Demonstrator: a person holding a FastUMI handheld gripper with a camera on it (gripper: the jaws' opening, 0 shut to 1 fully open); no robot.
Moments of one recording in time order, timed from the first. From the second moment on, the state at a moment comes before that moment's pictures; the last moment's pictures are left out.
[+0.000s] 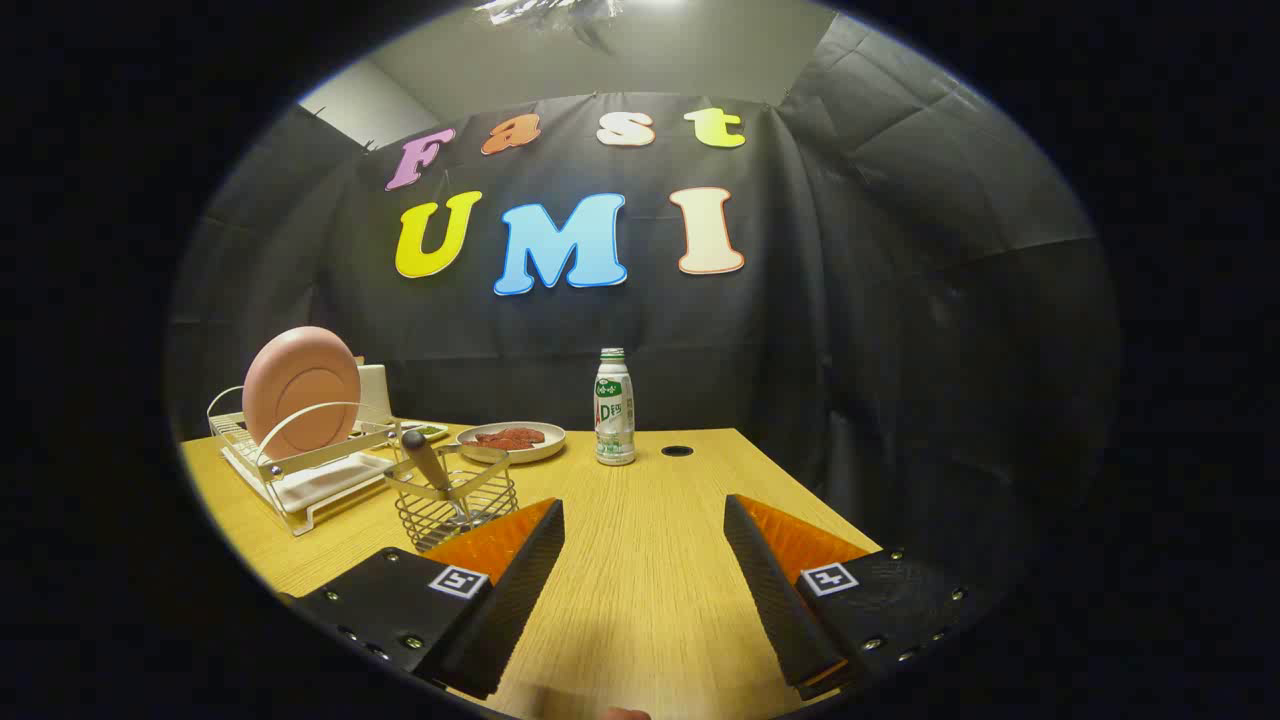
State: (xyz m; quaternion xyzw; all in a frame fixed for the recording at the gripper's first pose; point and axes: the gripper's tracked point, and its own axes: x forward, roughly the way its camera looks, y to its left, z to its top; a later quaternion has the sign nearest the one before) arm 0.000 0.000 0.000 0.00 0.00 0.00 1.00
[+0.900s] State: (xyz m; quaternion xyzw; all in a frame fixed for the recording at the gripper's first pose) arm 0.013 -0.096 0.065 -0.04 -0.01 -0.16 0.99
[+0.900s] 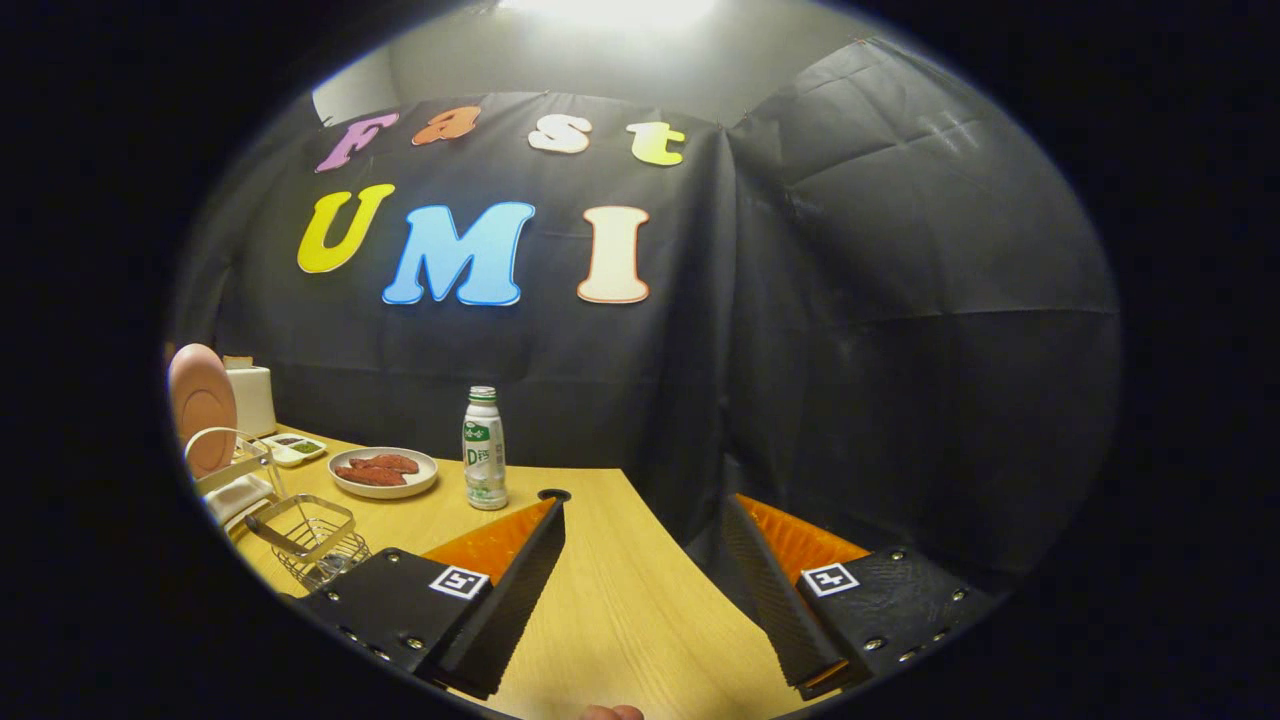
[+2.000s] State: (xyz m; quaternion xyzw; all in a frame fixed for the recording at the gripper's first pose) arm -0.047 0.190 0.167 0.02 0.00 0.01 1.00
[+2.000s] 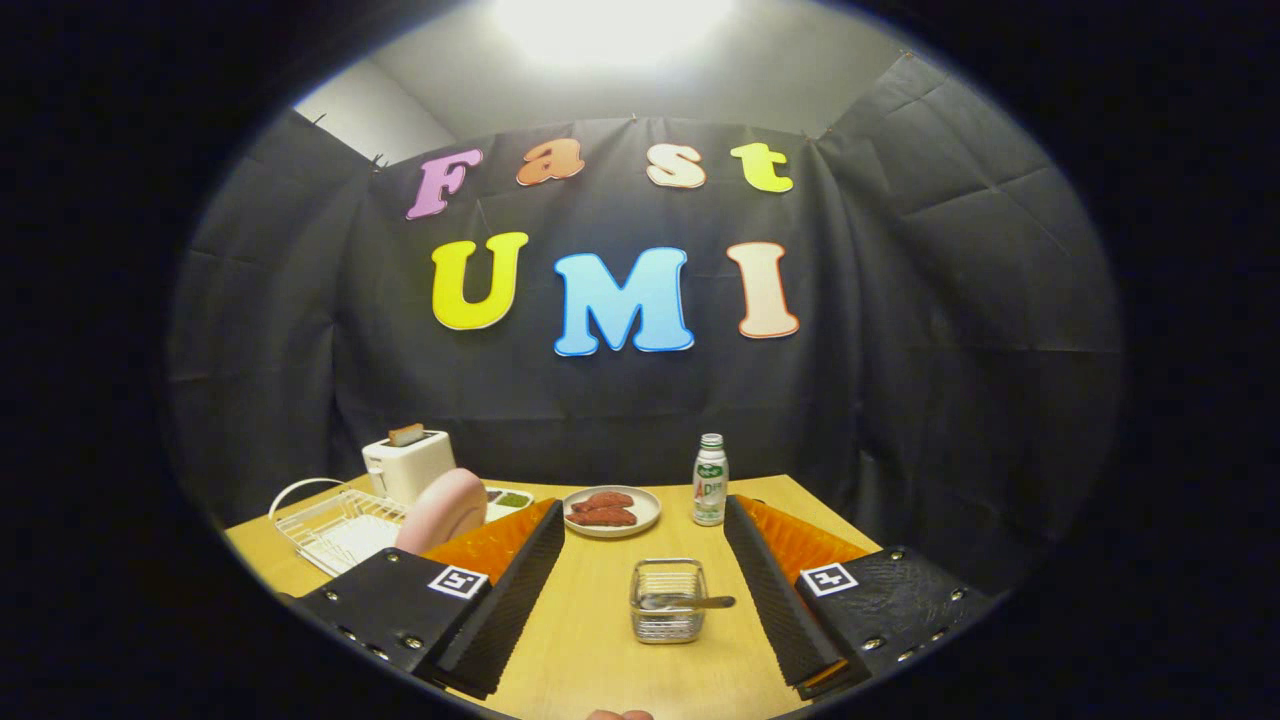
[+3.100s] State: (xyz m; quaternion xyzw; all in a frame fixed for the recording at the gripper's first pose) arm 0.065 0.376 0.070 0.13 0.33 0.02 0.94
